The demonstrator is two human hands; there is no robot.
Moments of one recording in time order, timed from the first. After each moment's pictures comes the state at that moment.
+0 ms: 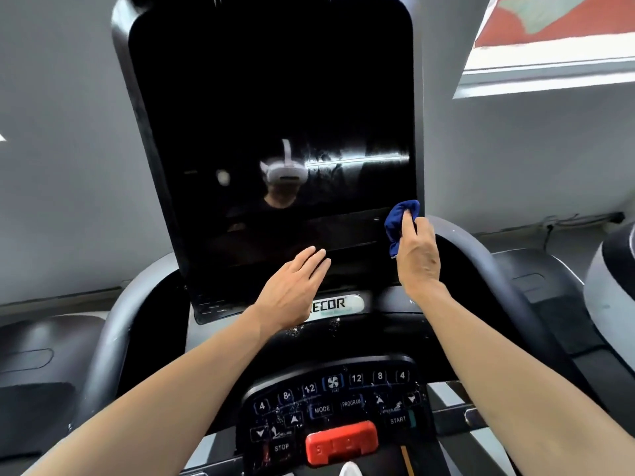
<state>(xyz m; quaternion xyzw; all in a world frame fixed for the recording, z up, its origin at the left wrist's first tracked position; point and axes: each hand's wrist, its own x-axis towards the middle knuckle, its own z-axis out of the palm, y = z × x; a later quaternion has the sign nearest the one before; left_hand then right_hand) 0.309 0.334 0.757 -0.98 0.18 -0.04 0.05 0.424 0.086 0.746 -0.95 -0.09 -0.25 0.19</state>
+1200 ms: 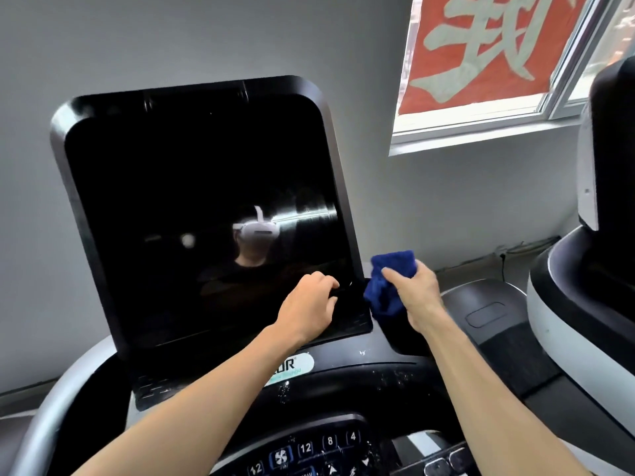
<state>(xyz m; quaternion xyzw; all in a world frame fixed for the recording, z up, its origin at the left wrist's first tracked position) 0.381 0.205 0.826 -0.96 0.13 -0.08 -0.22 0.414 -0.004 0.829 -0.73 0.14 -0.05 0.67</state>
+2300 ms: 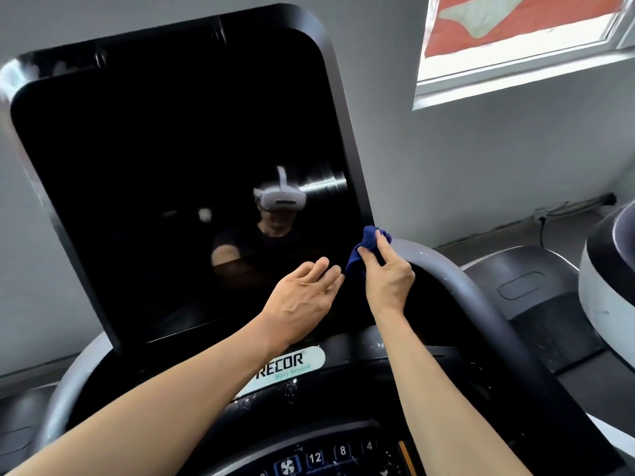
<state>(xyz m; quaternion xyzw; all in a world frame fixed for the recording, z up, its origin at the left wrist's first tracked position) 0.405 0.237 0.796 -0.91 0.31 -0.12 0.23 0.447 0.075 0.769 -0.77 0.11 -0.19 0.60</state>
